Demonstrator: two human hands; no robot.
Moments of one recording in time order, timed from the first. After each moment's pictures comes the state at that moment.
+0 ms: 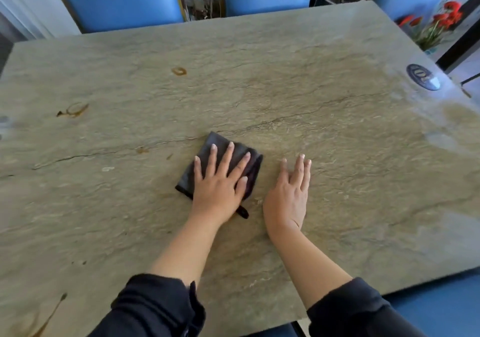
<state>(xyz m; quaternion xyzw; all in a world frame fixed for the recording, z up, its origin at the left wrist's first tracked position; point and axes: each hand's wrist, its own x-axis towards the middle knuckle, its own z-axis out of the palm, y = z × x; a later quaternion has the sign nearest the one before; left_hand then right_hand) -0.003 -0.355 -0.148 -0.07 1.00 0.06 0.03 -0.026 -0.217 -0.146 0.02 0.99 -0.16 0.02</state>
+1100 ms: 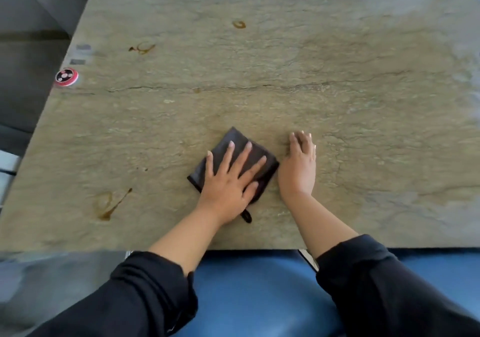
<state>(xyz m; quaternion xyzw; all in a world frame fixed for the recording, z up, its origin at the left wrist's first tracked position) 0.145 -0.358 -0.149 -0.06 1.00 0.02 0.03 0.032 -0.233 -0.145 -0.09 0.95 -0.29 0.03</state>
